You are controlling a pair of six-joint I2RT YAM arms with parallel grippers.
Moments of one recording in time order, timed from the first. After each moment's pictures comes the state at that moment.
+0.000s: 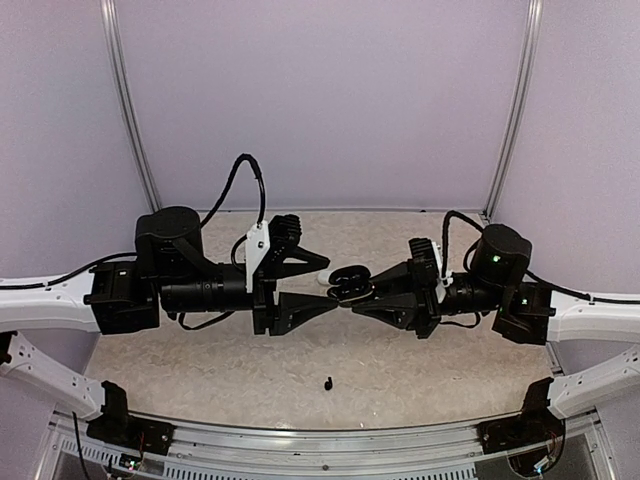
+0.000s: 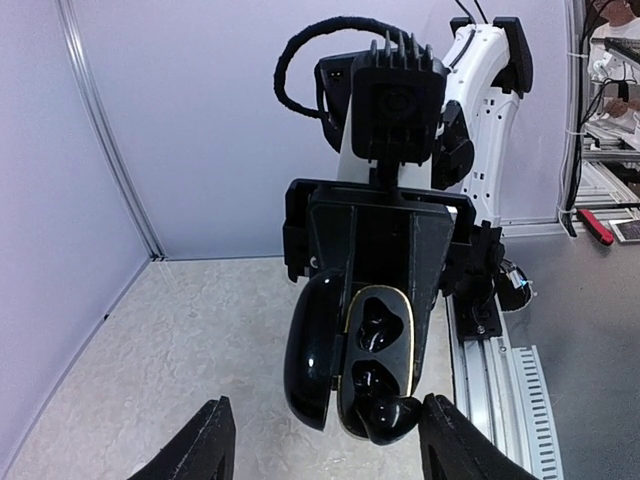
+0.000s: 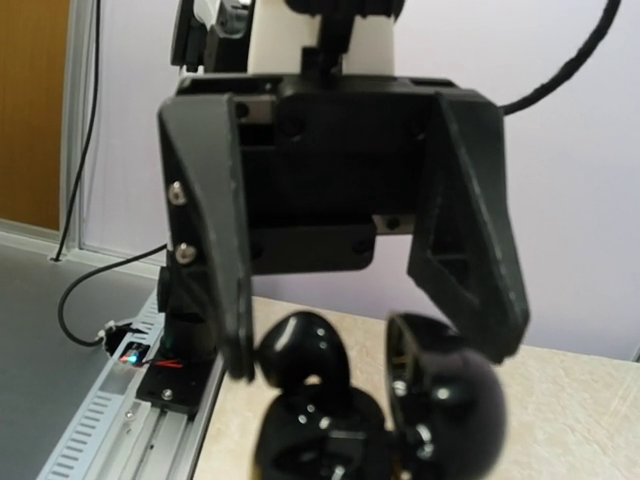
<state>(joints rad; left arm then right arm) -1.21 1.19 0.99 0.09 0.14 0.20 1.00 1.09 0.70 0.46 -0.63 -0.19</state>
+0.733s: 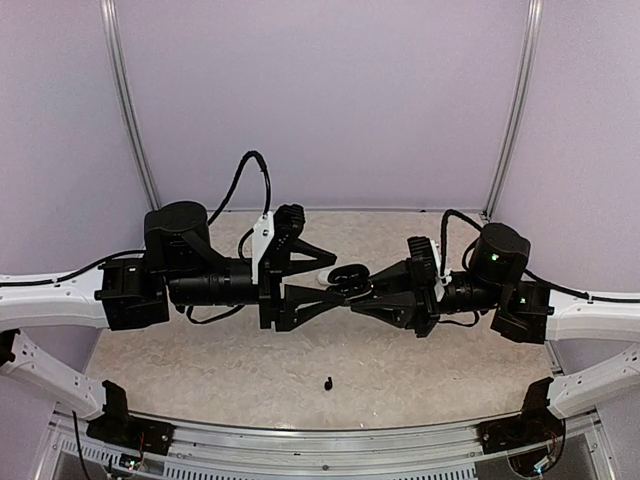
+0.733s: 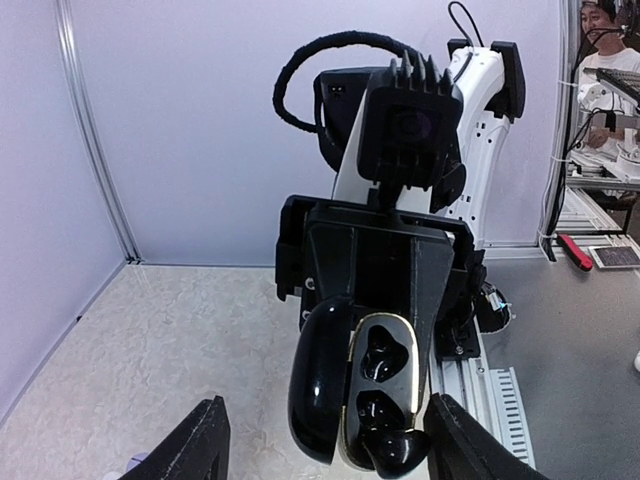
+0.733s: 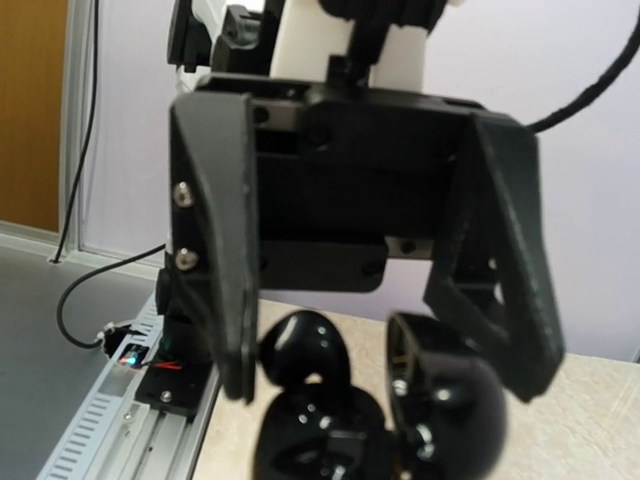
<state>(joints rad) -1.17 1.23 1.00 0.14 0.22 0.12 1.00 1.10 0.71 0.46 -0.64 -0.19</state>
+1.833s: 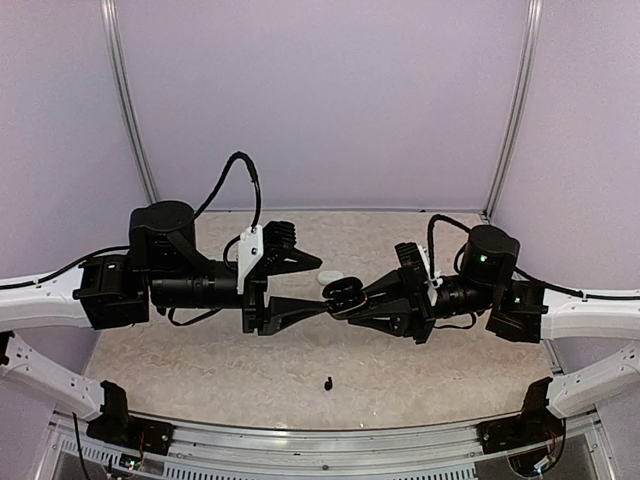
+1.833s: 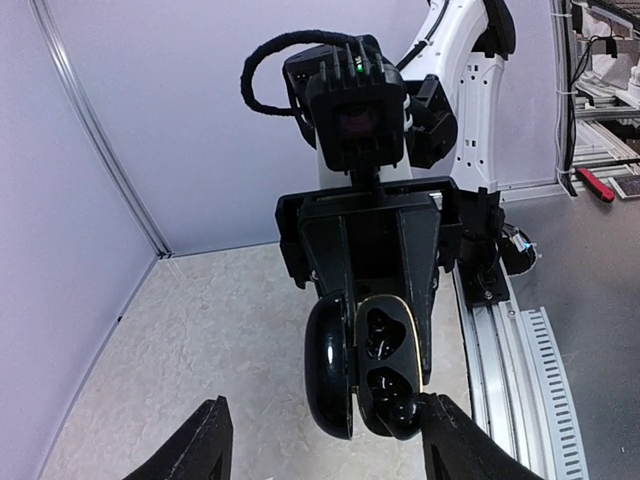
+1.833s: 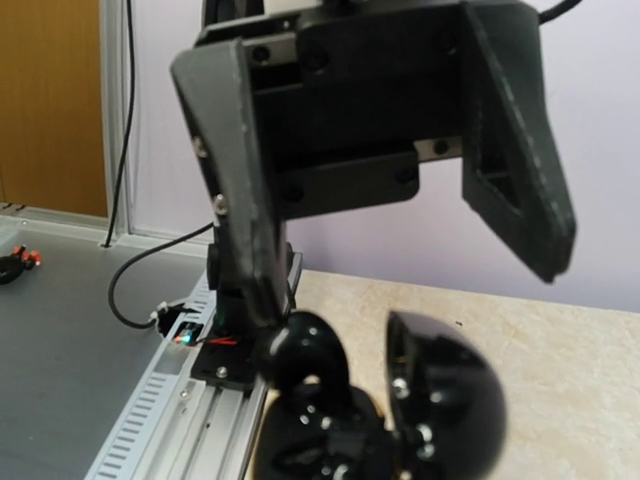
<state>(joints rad) -1.19 1.16 1.02 -0.02 0.17 0.32 1.00 1.14 0.71 0.42 -0.70 -0.13</state>
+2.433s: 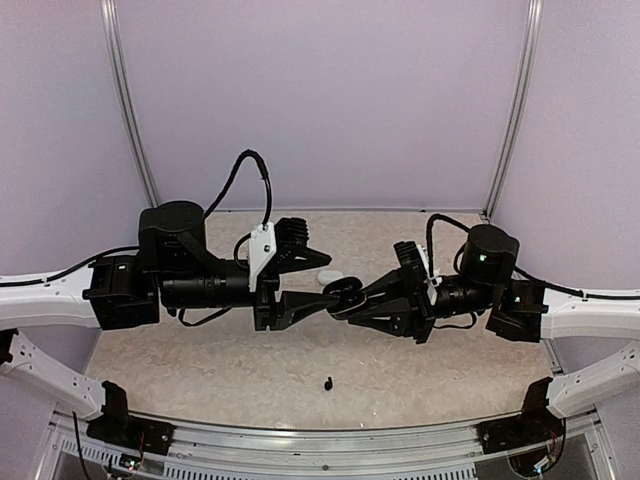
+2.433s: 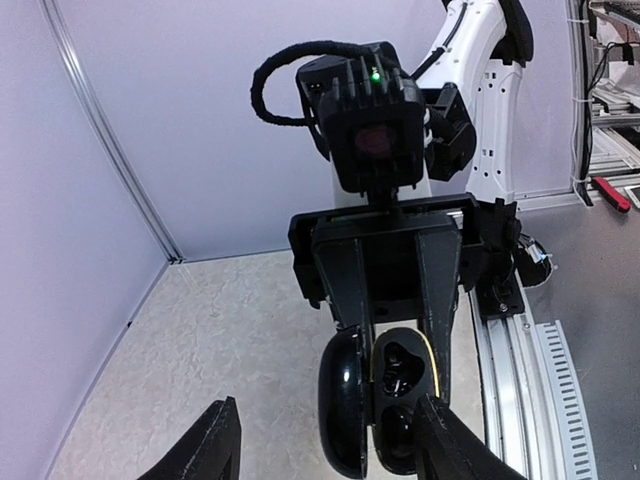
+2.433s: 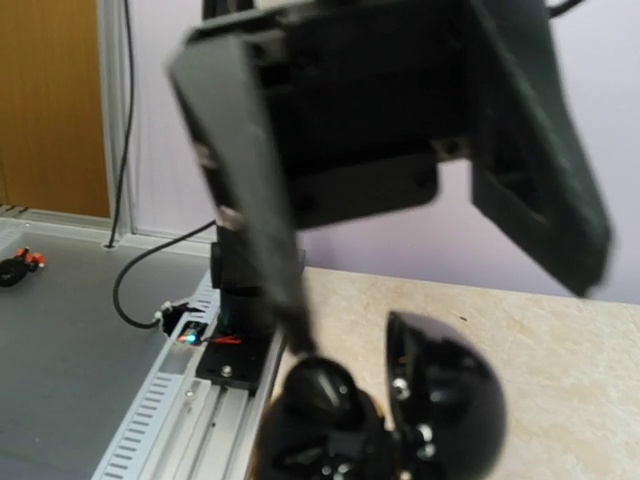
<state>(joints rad) -1.21 1.21 1.04 0.03 0.13 0.31 1.00 1.14 0.72 0.41 -0.70 -0.13</state>
